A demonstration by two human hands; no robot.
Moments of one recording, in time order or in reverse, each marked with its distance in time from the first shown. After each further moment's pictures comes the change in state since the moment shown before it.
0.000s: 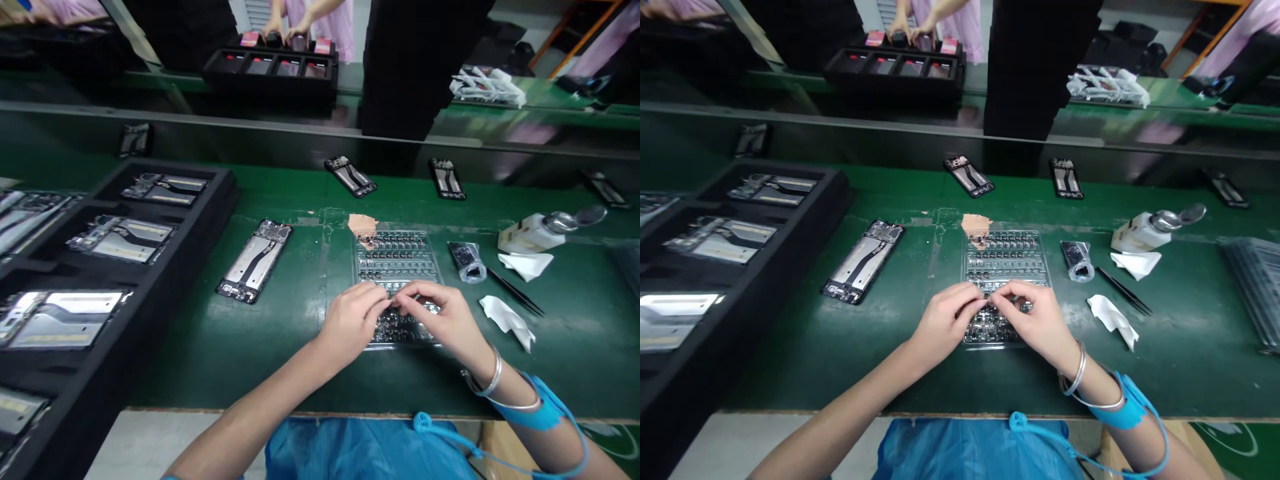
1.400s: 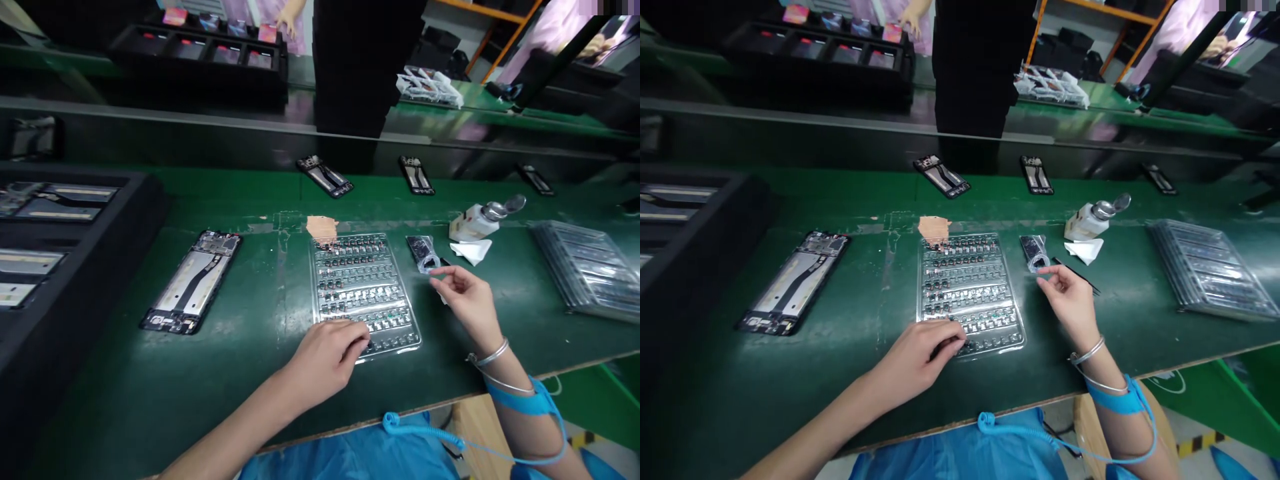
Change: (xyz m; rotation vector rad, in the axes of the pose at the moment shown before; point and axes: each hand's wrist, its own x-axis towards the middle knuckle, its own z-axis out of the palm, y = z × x) left_hand -0.010 0.007 0.011 0.055 -0.417 -0.020; right_hand -0.036 0.091 -0.067 -0.259 0.500 0.273
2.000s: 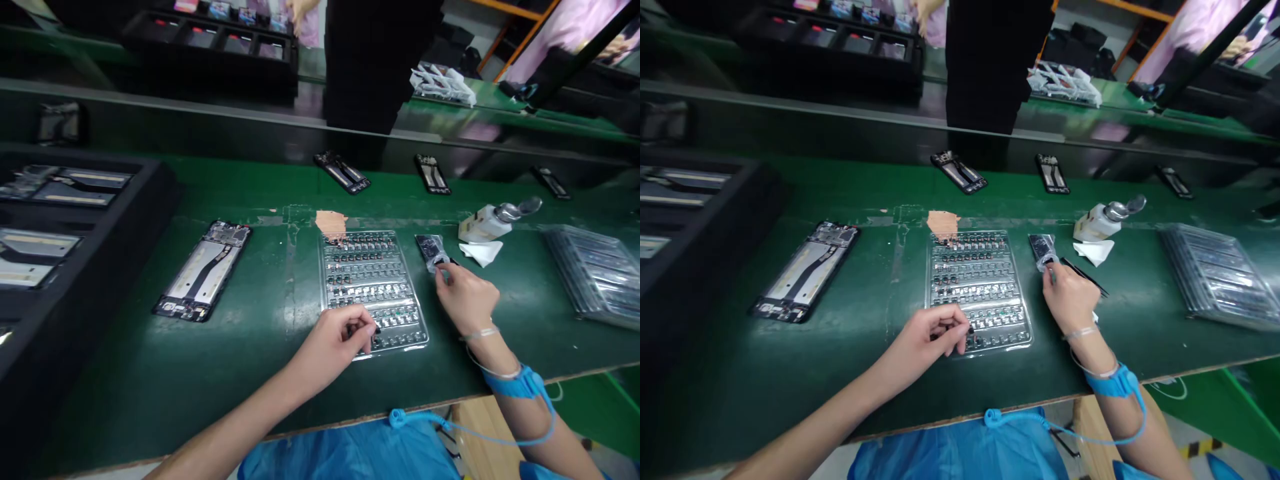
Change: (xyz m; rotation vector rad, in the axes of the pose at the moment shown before) left_hand 0.003 0.007 -0.007 -0.669 0.069 -0.226; right_hand 0.008 -0.002 0.020 -0.815 0.233 -0.258
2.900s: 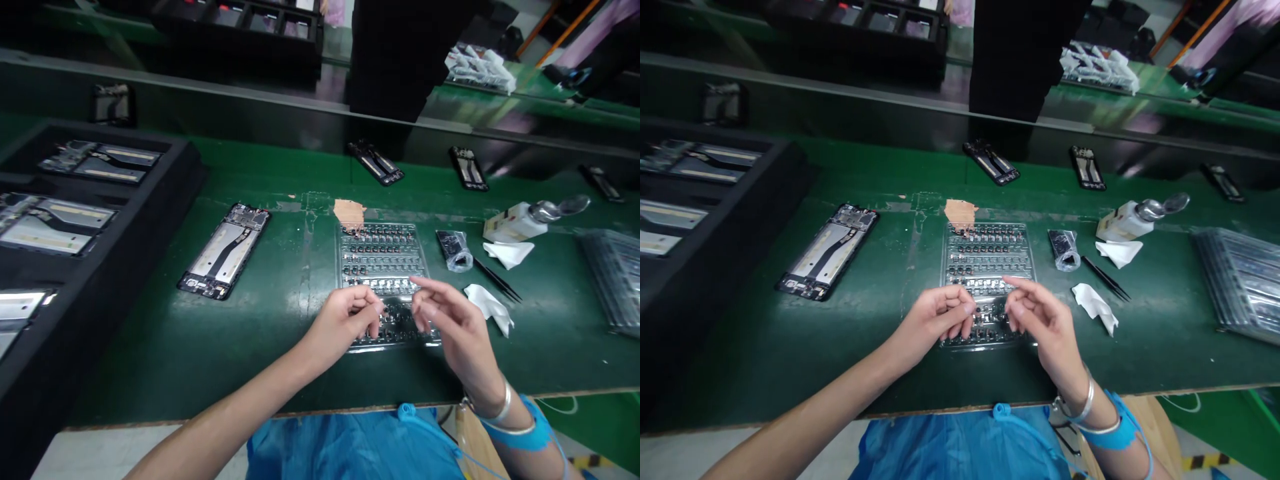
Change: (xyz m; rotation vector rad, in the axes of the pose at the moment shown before) left_hand 0.003 0.002 -0.007 -0.246 0.090 -0.054; right_hand -0.032 -0.061 -0.057 1.434 -0.476 0.071
